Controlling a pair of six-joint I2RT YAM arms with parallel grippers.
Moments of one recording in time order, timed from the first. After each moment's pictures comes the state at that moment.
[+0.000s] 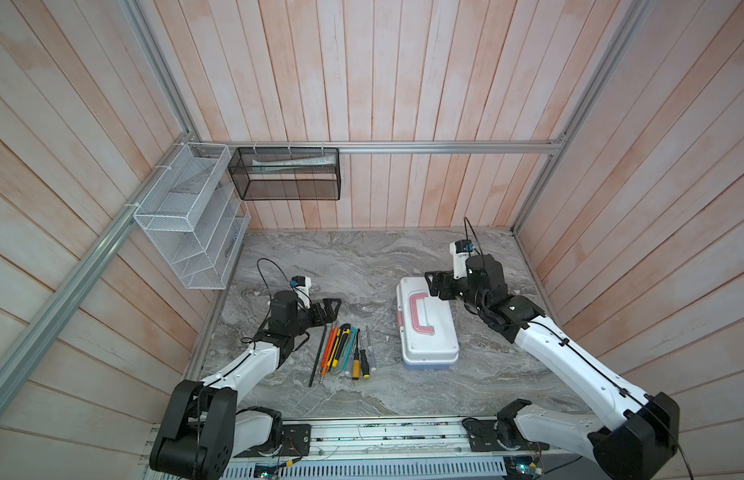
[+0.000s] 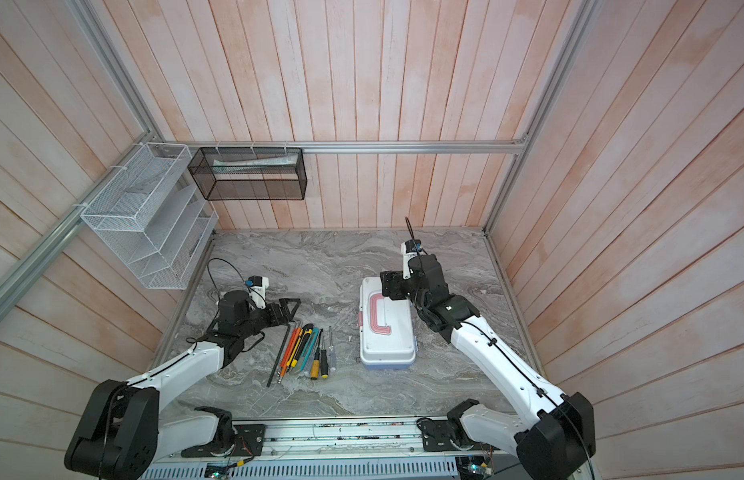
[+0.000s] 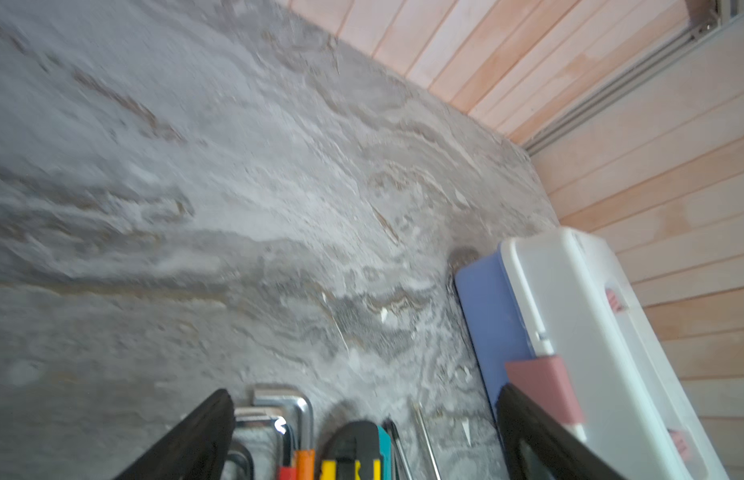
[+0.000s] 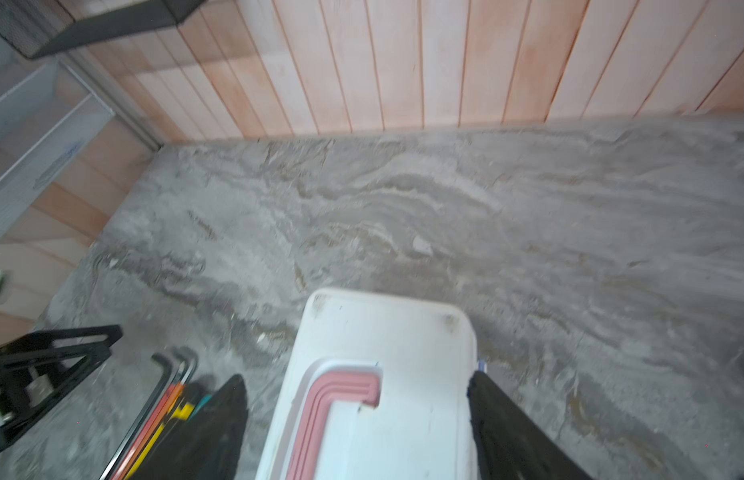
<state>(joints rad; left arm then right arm) -0.24 1.24 0.47 0.23 0.38 -0.49 0.54 1.18 1.03 -0.42 0.06 0.38</state>
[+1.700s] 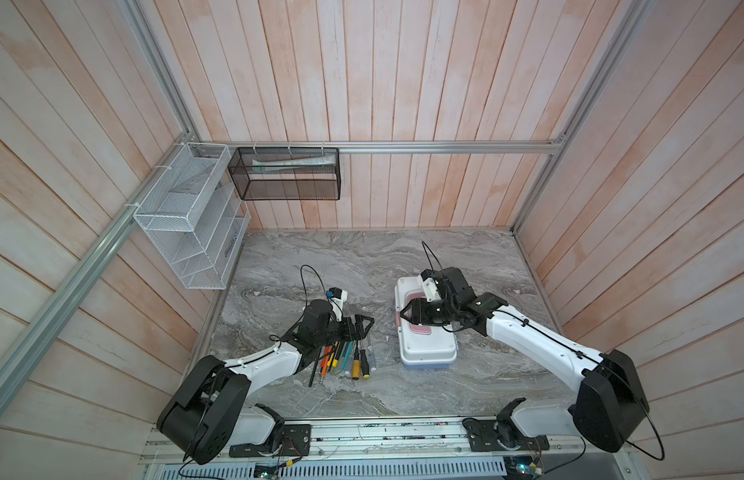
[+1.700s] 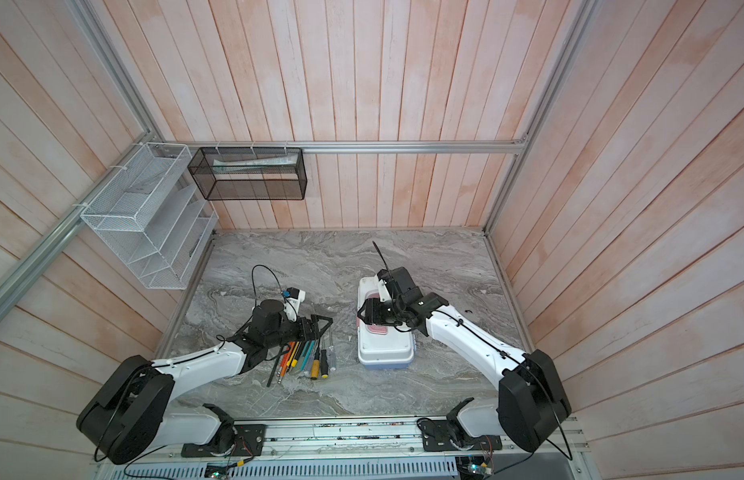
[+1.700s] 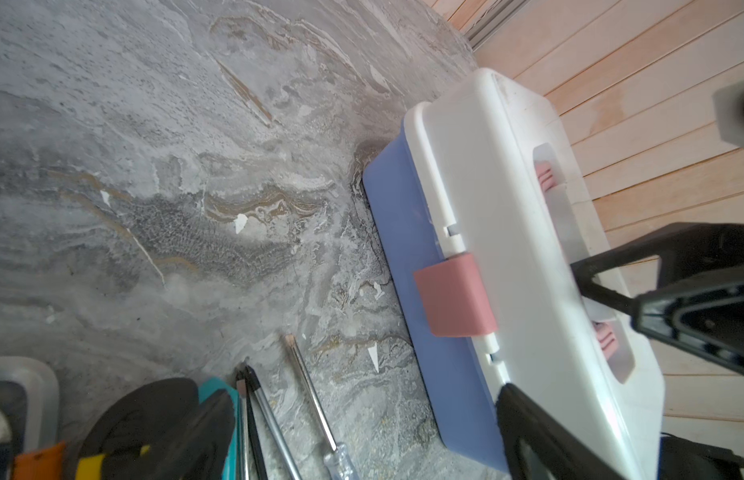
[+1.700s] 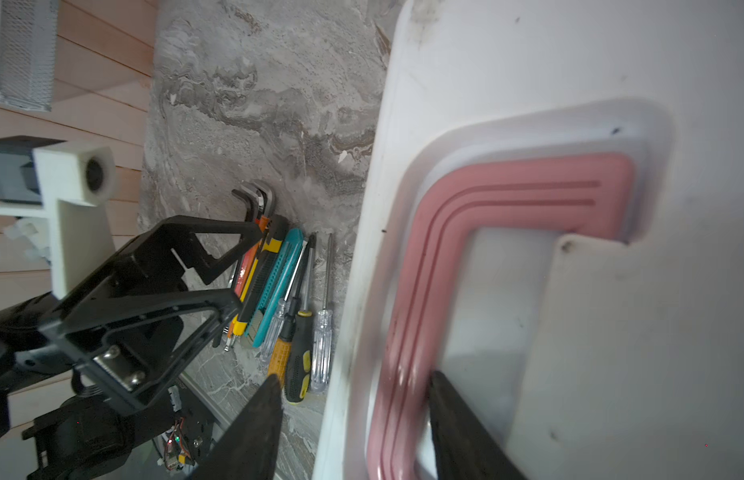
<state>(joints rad) -0.52 1.36 0.49 0.31 0.36 -0.60 0.62 1.36 0.95 -0.45 -0.33 0.60</state>
